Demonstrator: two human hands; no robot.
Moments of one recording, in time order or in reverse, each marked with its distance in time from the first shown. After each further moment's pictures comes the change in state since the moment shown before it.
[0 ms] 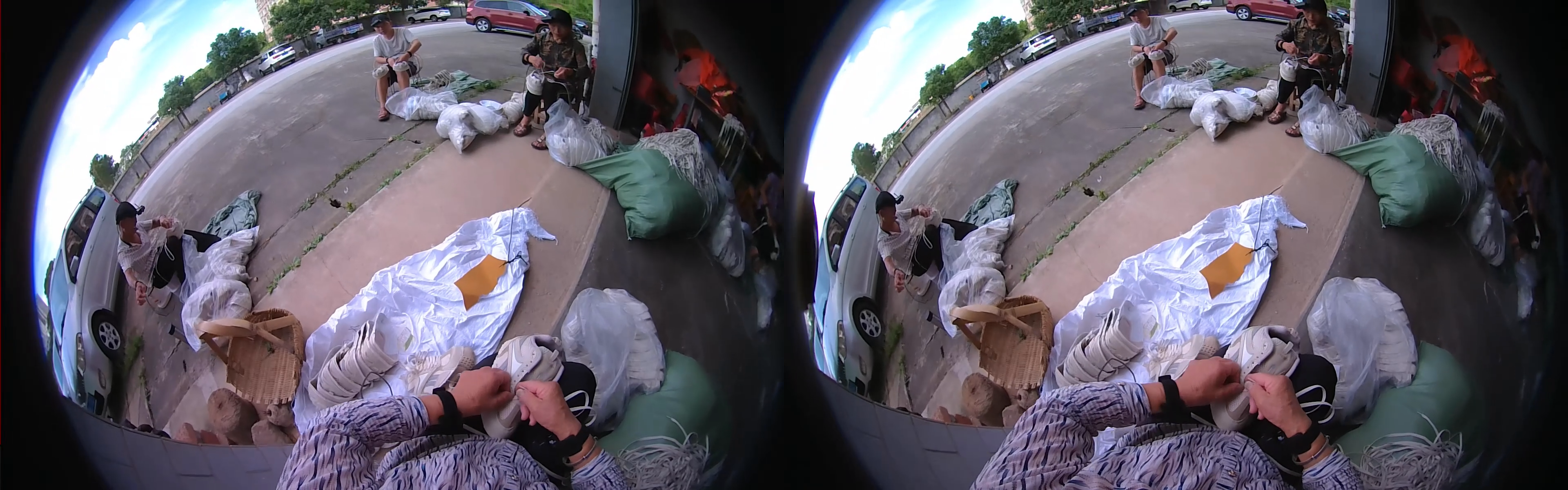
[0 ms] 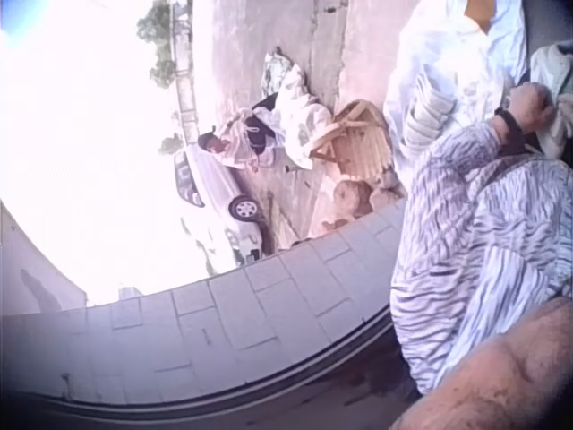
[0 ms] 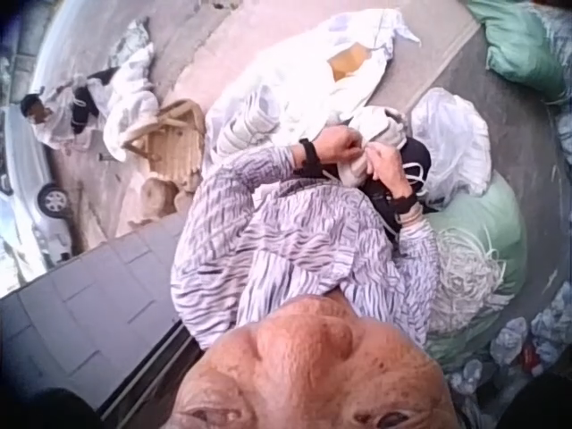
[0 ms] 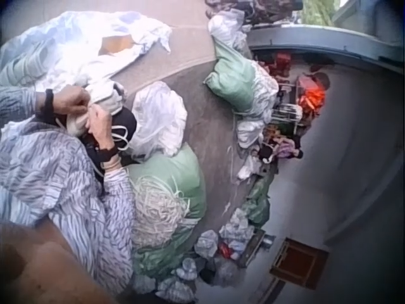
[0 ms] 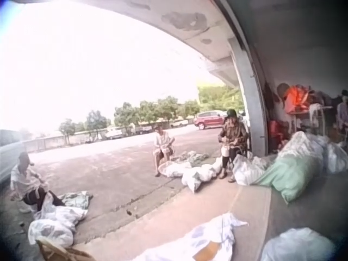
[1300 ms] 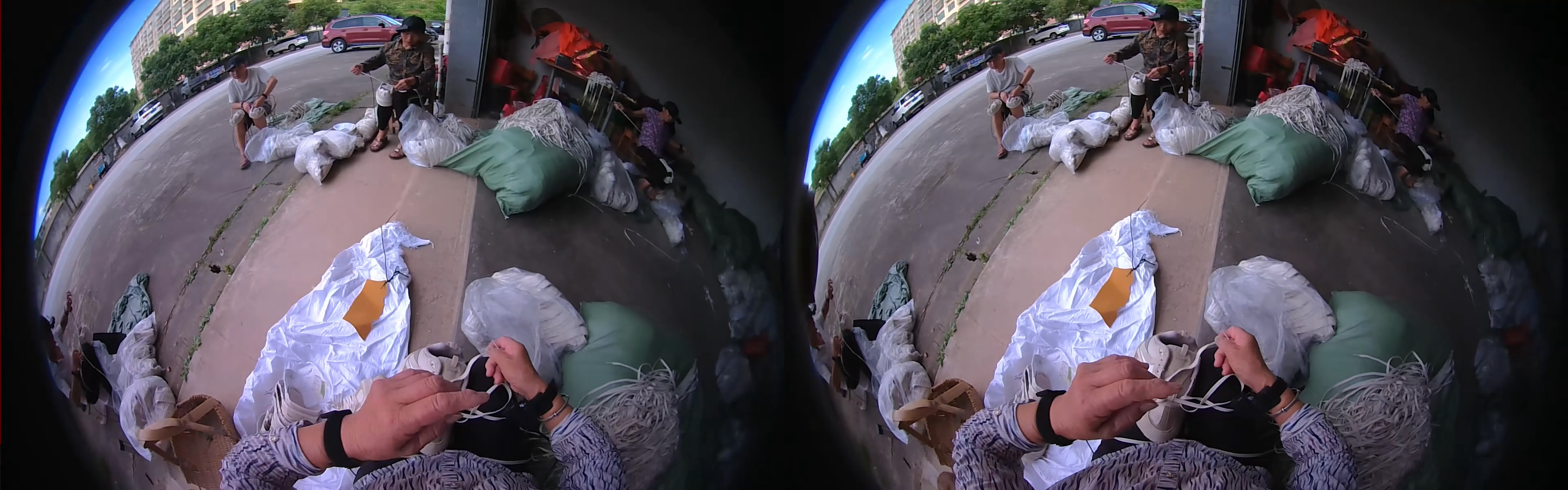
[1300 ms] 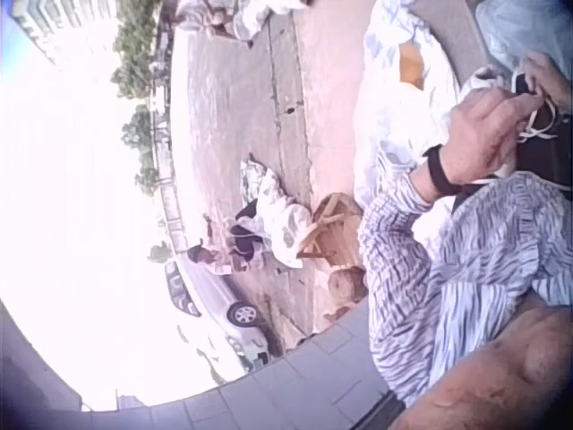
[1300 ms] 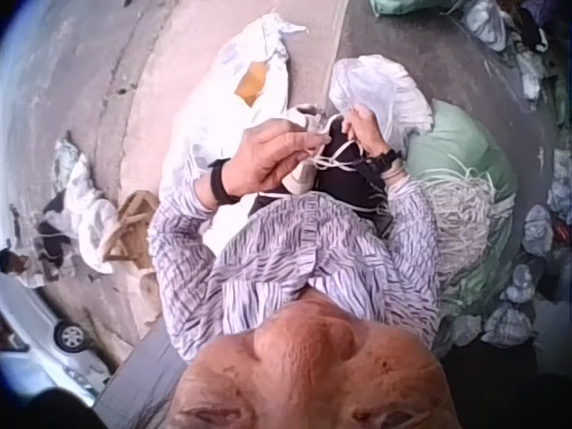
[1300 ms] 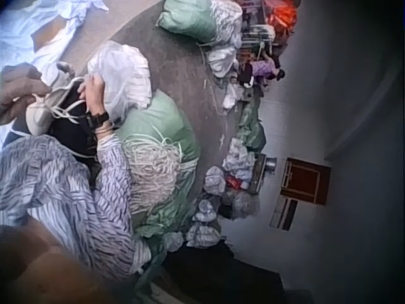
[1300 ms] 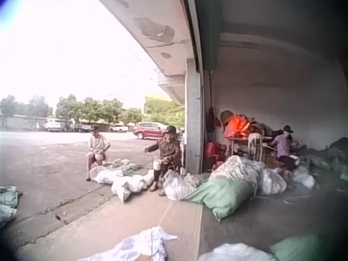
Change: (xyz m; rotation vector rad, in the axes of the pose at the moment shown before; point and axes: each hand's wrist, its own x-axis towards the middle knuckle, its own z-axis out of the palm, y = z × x) left_hand 0.001 0.135 -0.097 -0.011 0.071 0.841; right_hand 0.007 0.025 -0.096 0.290 0.471 0.119
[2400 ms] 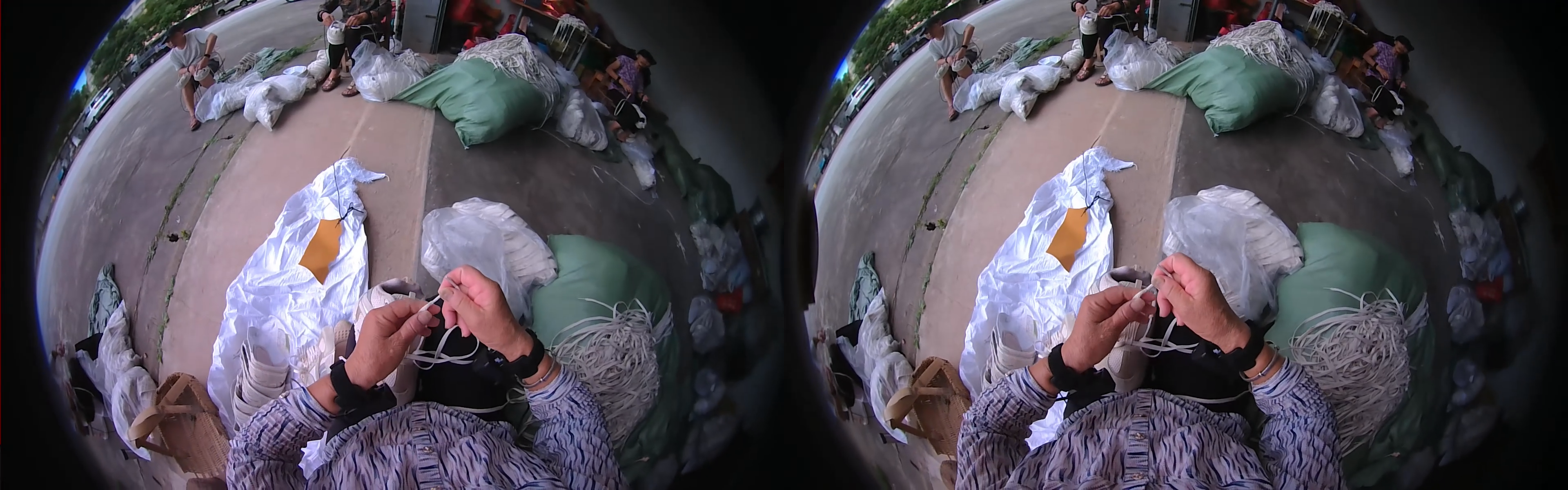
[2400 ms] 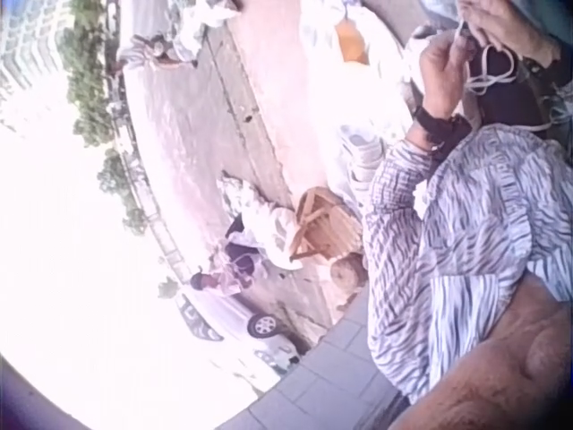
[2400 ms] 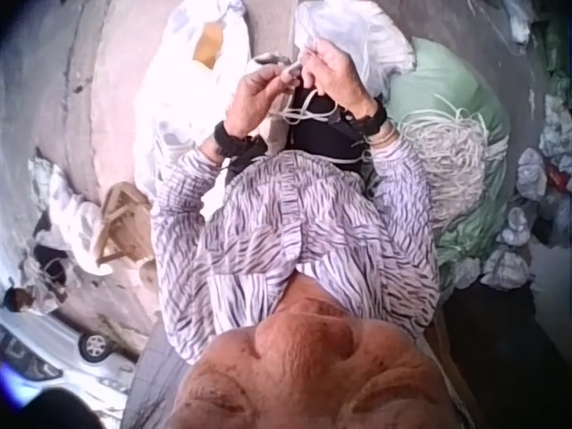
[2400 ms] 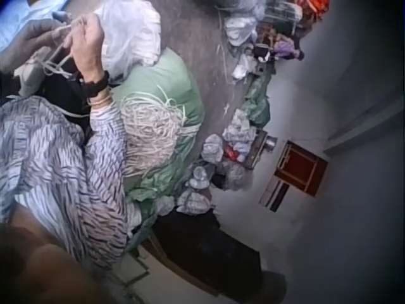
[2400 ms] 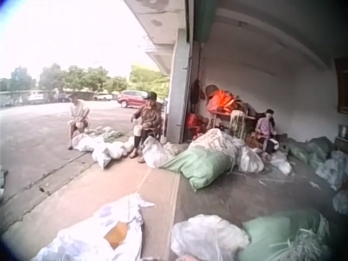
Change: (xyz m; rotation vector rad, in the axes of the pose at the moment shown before) left_hand -0.011 -0.072 0.098 -0.735 0.152 -0.660; right_hand -0.053 -0.052 0.017 -0.032 -0.107 -0.349
